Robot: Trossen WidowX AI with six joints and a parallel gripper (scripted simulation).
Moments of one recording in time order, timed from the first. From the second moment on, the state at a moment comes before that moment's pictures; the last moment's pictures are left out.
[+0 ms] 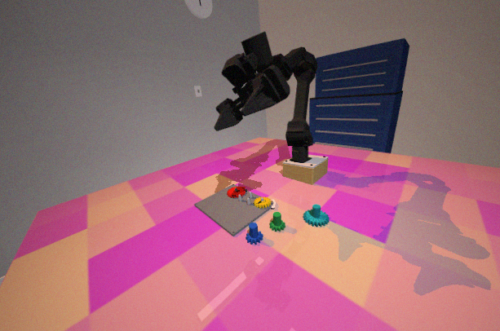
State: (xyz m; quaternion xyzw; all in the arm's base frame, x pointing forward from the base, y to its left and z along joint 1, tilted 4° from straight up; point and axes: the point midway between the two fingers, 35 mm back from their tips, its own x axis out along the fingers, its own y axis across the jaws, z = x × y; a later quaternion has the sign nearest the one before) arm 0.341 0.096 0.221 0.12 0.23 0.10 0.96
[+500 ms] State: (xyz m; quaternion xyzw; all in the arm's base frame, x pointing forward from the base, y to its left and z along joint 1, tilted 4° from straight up) arm 0.230 0.194 0.042 0.05 0.67 -0.01 0.74
